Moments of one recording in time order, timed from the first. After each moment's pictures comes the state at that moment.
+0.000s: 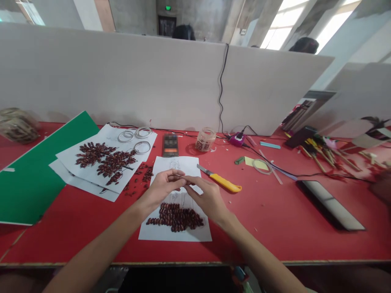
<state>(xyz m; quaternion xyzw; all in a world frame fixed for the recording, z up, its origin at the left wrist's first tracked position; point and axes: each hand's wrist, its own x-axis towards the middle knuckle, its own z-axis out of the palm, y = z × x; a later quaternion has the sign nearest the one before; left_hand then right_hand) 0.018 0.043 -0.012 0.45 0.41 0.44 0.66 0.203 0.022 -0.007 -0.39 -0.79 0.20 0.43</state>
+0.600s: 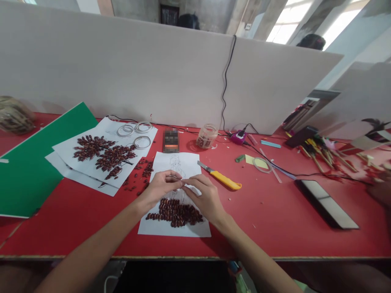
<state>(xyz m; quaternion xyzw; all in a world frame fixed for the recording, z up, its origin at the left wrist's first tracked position) 0.008 0.040 -0.035 0.44 0.44 0.42 0.66 0.204 0.017 -0.025 -0.41 -0.81 0.14 0.40</state>
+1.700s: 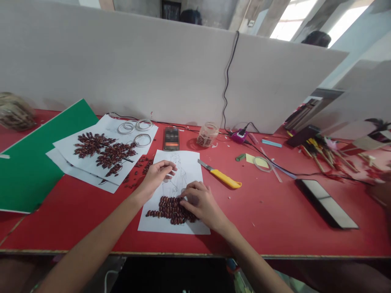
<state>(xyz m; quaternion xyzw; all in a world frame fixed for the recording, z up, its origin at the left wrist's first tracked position) -0.001 0.052 -0.023 0.43 0.48 0.48 0.60 0.207 -0.007 -0.017 -0.48 -0.80 0.28 0.23</state>
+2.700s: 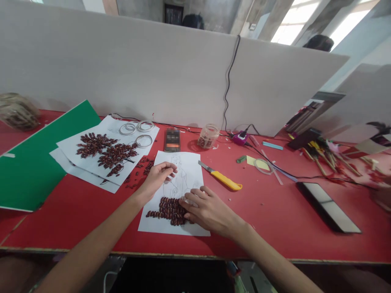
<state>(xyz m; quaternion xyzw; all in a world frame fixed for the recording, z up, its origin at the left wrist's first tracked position) -0.002 0.051 -0.030 0.46 0.48 0.46 0.59 0.226 -0.004 -0.002 -0.25 -0.97 -0.01 0.05</state>
